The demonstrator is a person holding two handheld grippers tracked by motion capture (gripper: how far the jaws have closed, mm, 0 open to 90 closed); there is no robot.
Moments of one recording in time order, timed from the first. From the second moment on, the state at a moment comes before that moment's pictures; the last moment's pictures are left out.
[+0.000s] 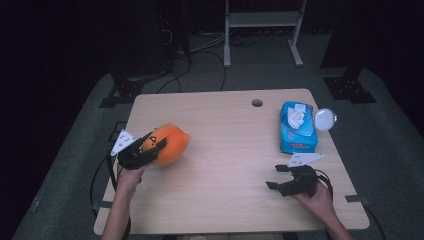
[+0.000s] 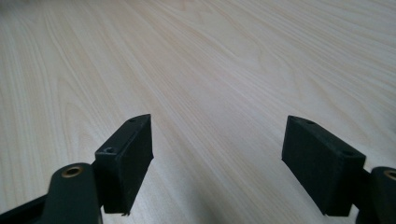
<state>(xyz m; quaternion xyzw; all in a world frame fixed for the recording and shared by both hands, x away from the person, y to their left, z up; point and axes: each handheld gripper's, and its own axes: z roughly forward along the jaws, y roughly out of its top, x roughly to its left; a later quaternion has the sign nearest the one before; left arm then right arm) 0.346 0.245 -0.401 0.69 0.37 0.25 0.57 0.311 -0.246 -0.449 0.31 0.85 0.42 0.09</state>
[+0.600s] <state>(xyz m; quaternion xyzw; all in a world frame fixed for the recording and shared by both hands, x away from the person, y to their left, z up) 0.324 0.125 -0.411 0.75 0.24 0.15 0.60 0.310 -0.259 -0.446 0.32 0.84 0.43 0.09</state>
